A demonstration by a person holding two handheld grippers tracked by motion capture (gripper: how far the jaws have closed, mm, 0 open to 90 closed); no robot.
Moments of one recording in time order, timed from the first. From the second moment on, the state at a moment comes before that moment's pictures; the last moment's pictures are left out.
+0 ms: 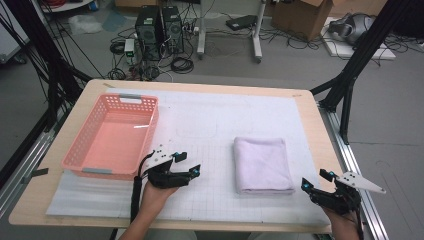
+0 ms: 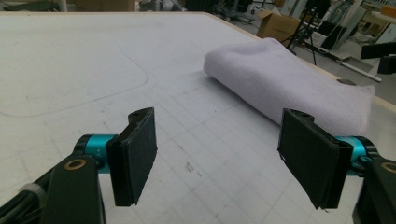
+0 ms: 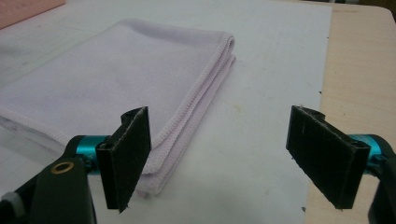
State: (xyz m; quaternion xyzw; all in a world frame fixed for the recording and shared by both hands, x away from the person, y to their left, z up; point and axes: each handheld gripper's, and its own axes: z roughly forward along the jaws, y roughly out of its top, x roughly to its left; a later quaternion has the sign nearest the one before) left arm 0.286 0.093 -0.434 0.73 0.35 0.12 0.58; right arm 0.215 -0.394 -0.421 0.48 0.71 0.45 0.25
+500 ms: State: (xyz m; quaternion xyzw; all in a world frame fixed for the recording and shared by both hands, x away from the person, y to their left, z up) left arm 0.316 0.015 -0.418 0.75 0.34 0.07 0.56; right arm 0.216 -0.390 -0.422 0.48 0.71 0.45 0.24
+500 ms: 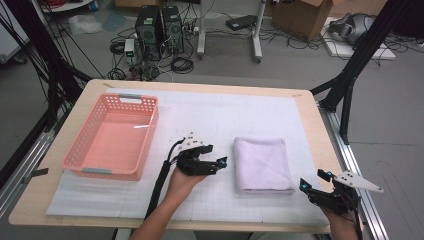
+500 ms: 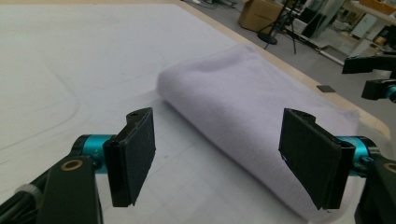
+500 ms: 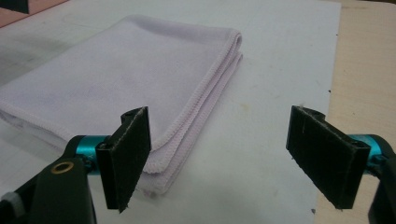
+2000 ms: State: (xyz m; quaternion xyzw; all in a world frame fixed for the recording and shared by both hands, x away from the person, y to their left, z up) left arm 0.347 -0.050 -0.453 0.78 0.38 -0.02 0.50; right arm 0.223 -0.386 -0.423 0.47 0.72 0.46 0.23
